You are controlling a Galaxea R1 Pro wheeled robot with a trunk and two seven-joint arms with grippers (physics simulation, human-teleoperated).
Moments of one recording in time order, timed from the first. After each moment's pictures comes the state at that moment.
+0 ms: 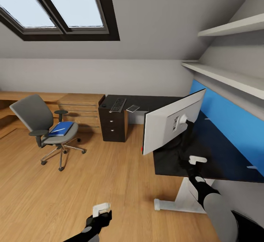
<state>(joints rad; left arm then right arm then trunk) -0.54 -0.03 -1.17 -0.27 1.31 -0.24 0.24 -0.82 -0.06 -0.46 -0.21 0.32 -0.39 -0.06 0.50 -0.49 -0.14</state>
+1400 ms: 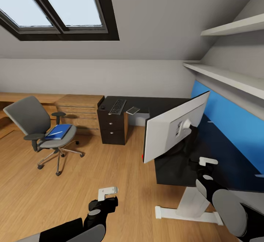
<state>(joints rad) -0.59 0.28 -1.31 -1.34 1.32 0.02 1.07 -0.87 -0.15 -0.48 -0.11 0.35 -0.33 -0.17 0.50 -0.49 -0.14</state>
